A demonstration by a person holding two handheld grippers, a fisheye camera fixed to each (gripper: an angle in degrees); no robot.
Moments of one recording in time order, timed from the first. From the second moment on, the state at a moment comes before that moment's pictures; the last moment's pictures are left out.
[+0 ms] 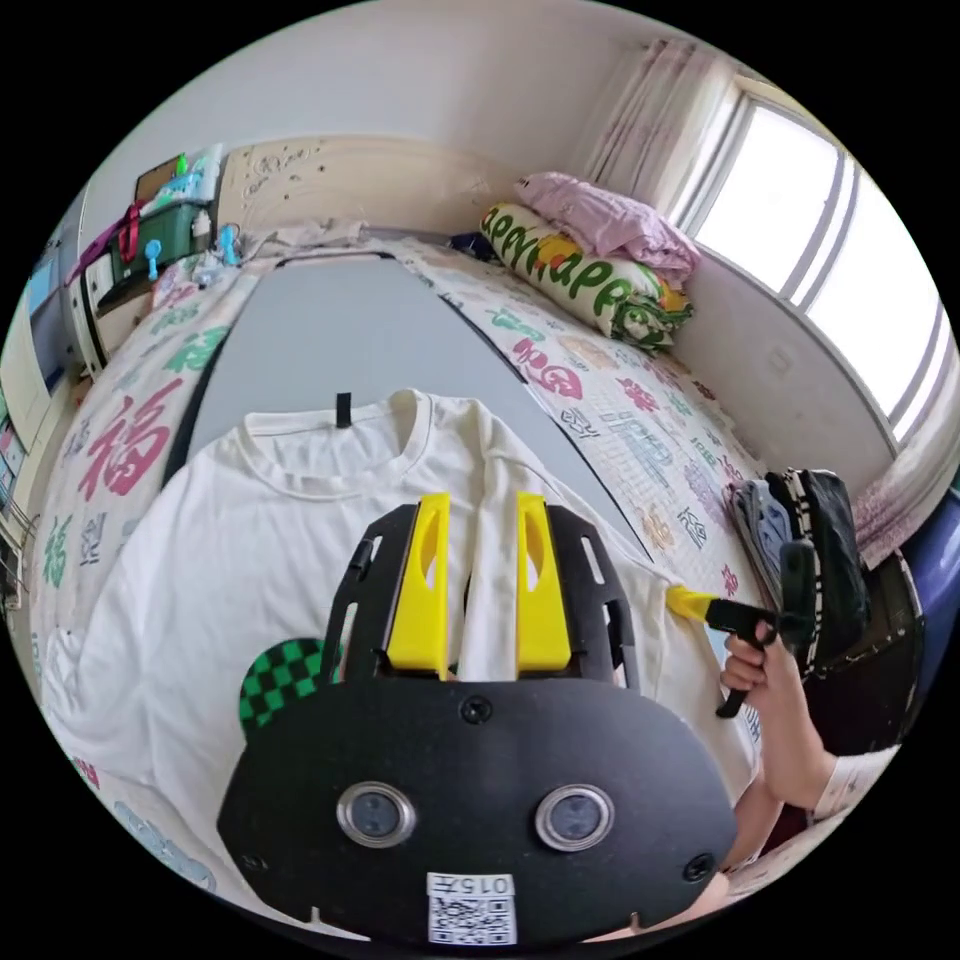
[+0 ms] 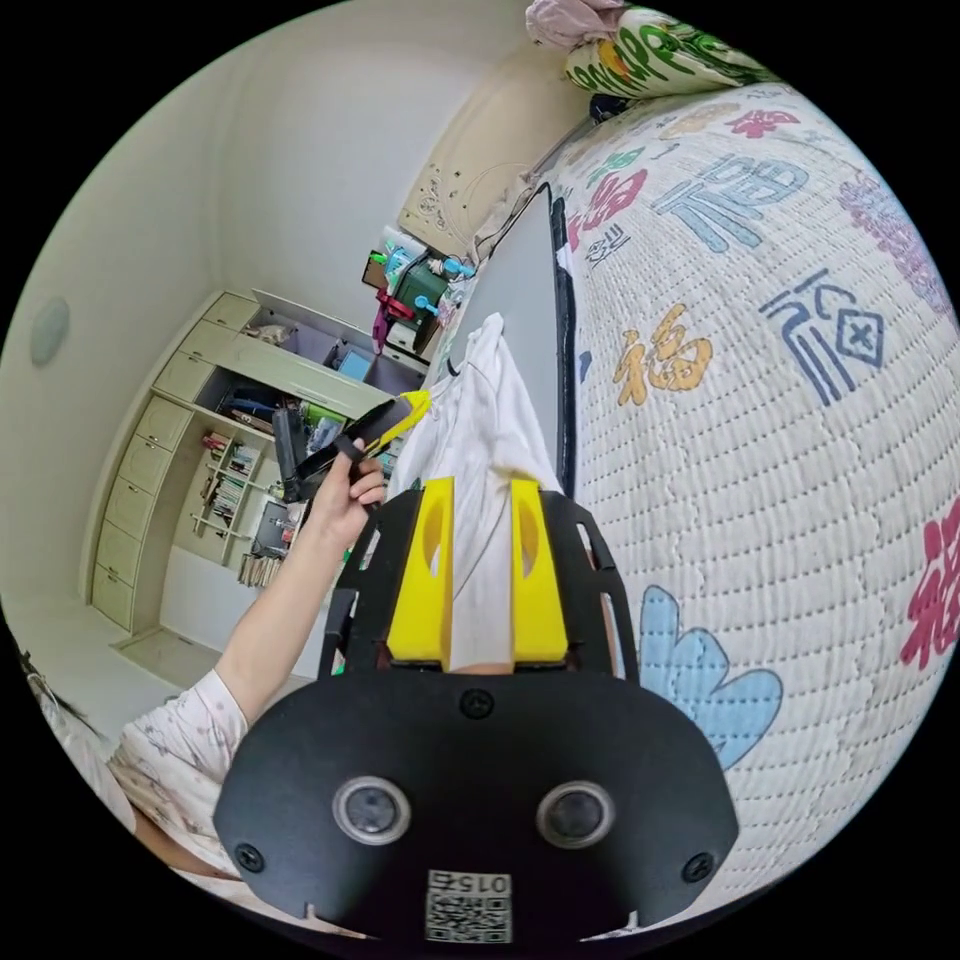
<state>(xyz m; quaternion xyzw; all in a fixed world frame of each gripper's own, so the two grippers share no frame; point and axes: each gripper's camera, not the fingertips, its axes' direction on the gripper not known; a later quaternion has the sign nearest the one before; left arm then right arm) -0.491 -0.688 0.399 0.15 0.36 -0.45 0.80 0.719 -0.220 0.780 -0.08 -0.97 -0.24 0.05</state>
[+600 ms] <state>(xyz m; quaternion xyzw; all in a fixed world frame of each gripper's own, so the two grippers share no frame) -0.376 -0.923 0.440 0.09 0.29 -0.41 0.86 0.520 -0.207 0.891 -0.09 -0.97 -0.17 0.16</state>
